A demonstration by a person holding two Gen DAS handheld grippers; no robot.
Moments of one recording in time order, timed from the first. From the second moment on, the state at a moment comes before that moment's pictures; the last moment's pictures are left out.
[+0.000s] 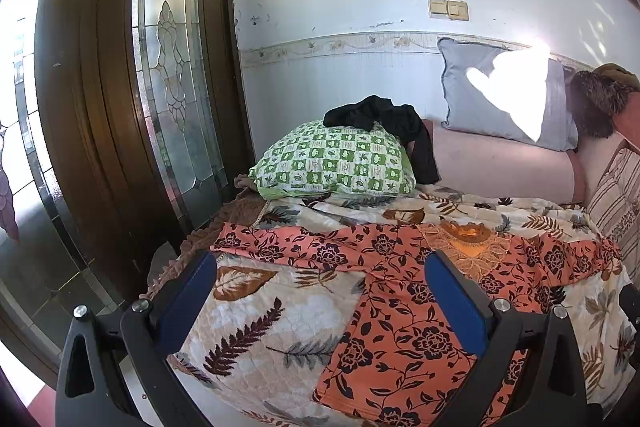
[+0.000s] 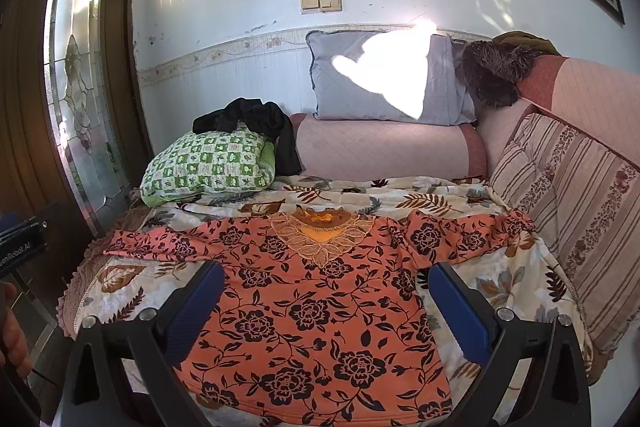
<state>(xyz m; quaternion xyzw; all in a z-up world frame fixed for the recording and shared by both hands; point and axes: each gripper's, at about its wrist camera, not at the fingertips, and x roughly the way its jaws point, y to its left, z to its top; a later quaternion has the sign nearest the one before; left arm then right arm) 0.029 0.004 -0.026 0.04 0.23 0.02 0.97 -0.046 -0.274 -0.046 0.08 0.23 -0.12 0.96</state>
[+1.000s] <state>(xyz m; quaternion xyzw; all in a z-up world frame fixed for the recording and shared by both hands) 0.049 -0.006 -0.038 0.05 0.25 0.02 0.97 -0.029 -0.279 -0.065 0.09 0.25 -0.12 0.96</state>
